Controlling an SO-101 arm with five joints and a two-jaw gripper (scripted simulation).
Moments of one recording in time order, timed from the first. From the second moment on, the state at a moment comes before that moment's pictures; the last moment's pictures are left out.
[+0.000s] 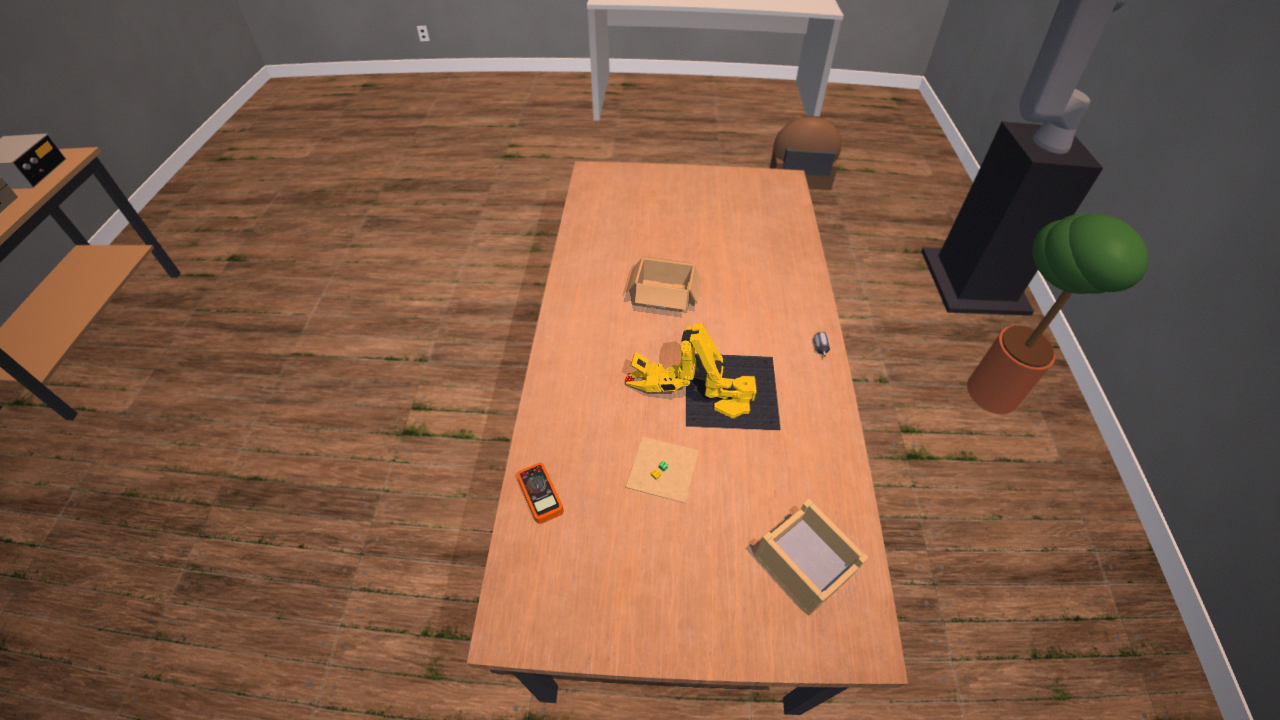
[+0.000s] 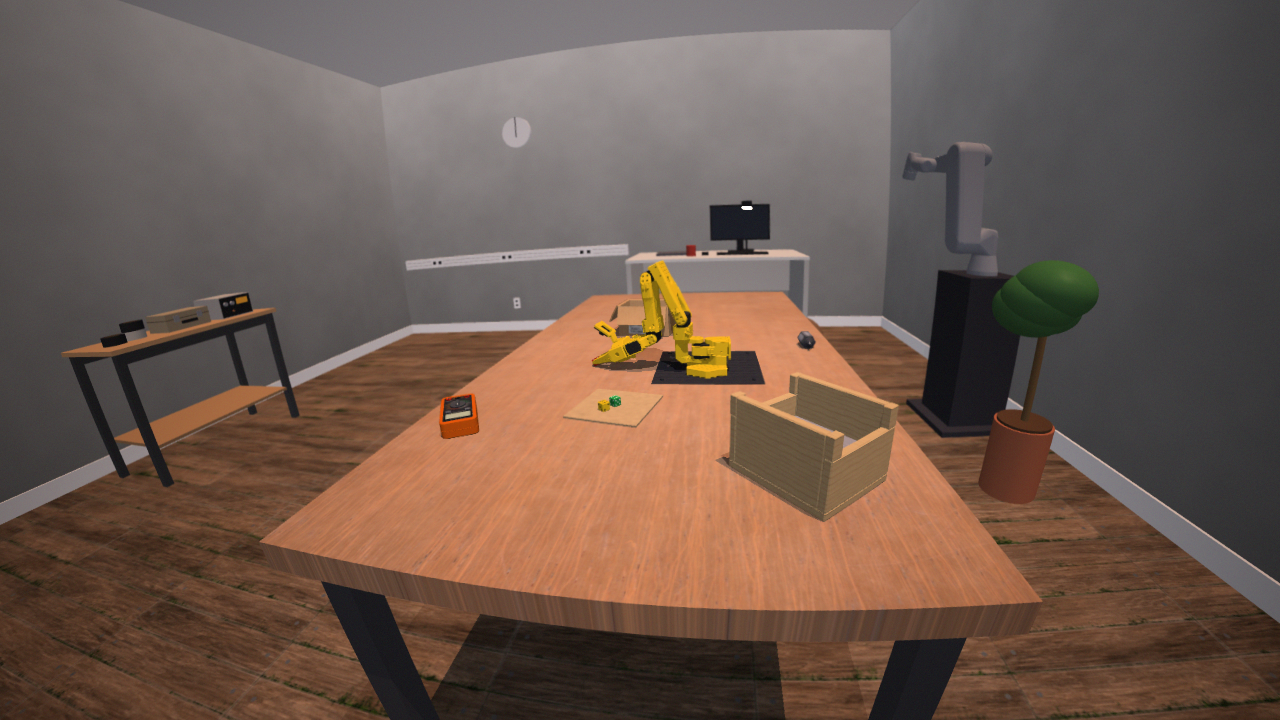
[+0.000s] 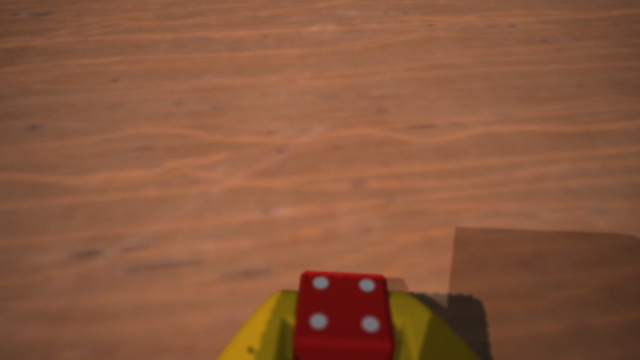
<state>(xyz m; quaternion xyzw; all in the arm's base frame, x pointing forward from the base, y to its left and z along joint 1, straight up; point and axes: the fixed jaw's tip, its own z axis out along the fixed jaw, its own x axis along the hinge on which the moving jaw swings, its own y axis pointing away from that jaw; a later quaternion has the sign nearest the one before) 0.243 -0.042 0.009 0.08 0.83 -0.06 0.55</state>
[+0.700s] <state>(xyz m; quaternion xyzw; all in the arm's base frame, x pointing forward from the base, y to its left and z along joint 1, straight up) 0.243 -0.042 0.009 0.08 0.83 -0.06 0.55</state>
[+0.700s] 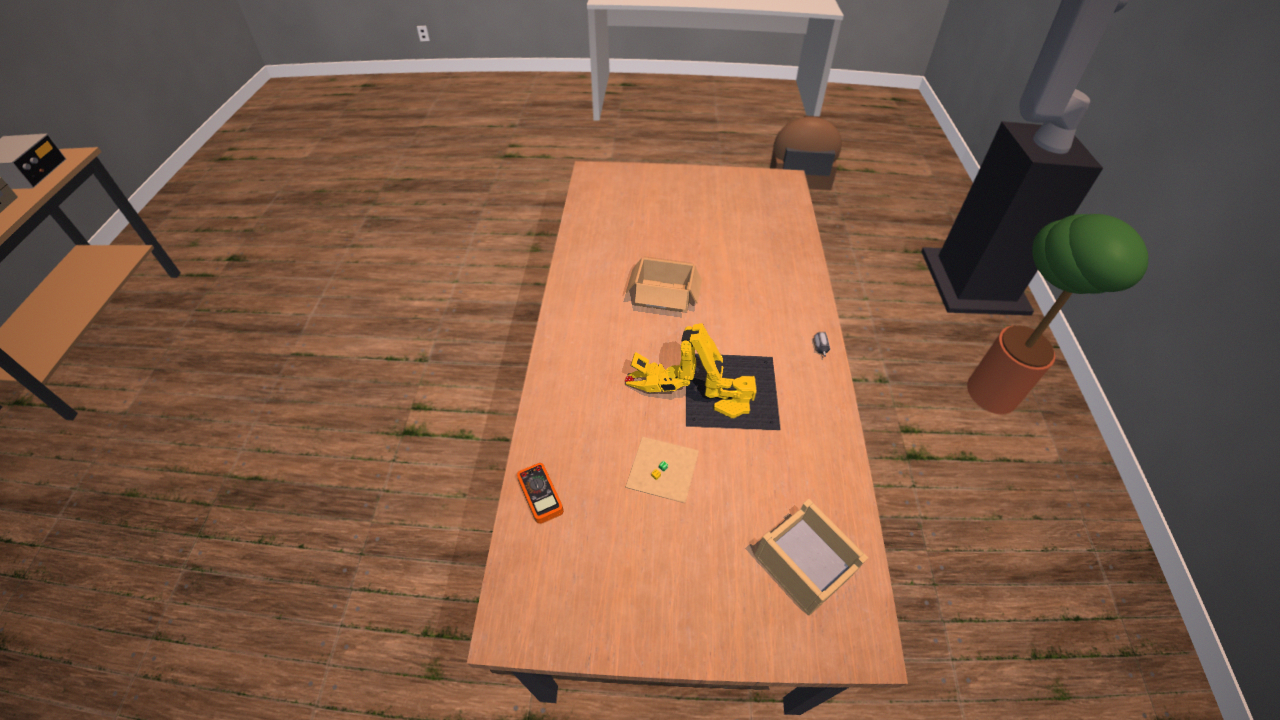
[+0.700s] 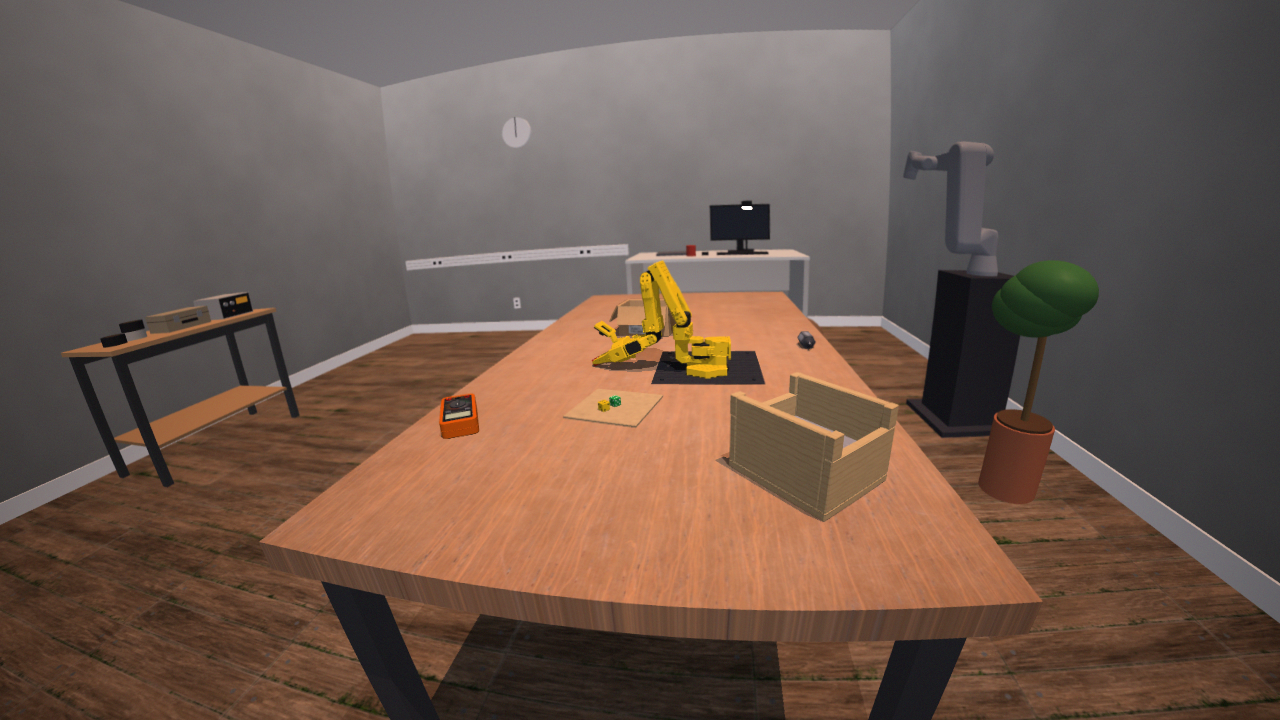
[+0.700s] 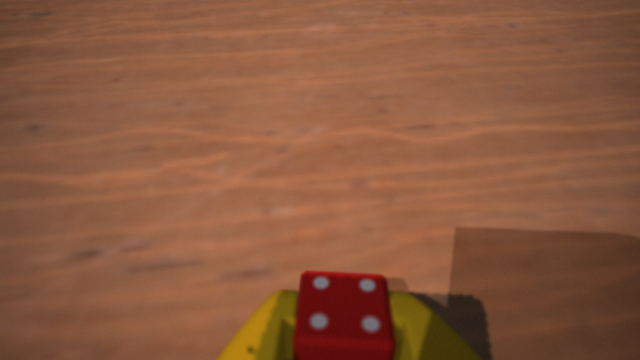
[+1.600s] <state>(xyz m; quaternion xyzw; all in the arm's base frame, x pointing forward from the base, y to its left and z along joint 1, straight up) 0.243 -0.042 0.008 0.08 0.83 -0.06 0.55</state>
